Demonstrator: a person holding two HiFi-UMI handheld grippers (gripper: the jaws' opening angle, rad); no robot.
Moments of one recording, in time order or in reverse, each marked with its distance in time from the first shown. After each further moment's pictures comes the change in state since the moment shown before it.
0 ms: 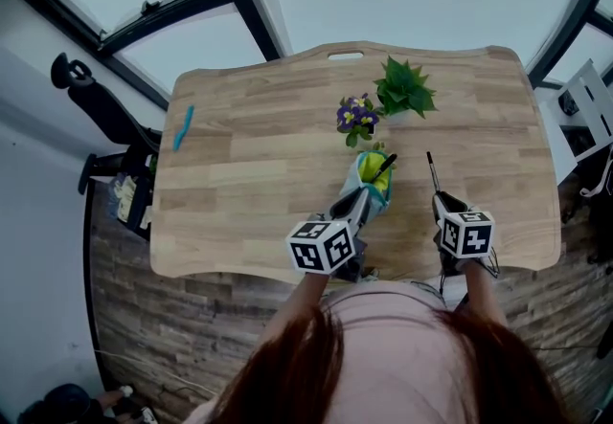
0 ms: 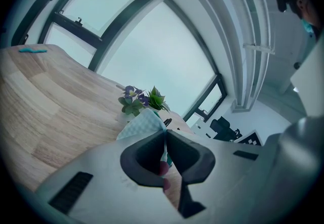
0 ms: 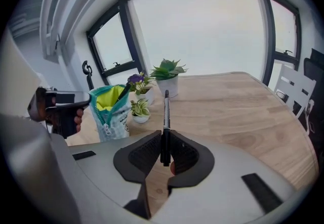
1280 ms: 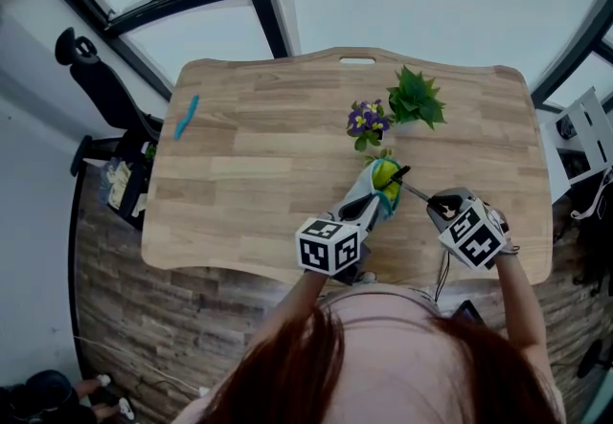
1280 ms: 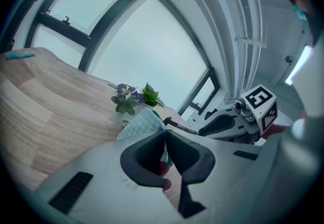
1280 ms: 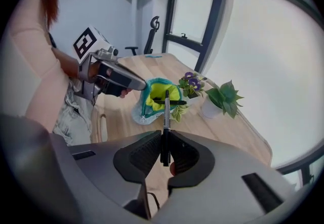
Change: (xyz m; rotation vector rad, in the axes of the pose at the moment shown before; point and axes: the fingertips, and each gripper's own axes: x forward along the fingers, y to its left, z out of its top) left arm 0.001 -0.006 -0.006 0.084 0.060 -0.064; right arm -0.035 0.075 0.041 -0.843 0.245 0.238
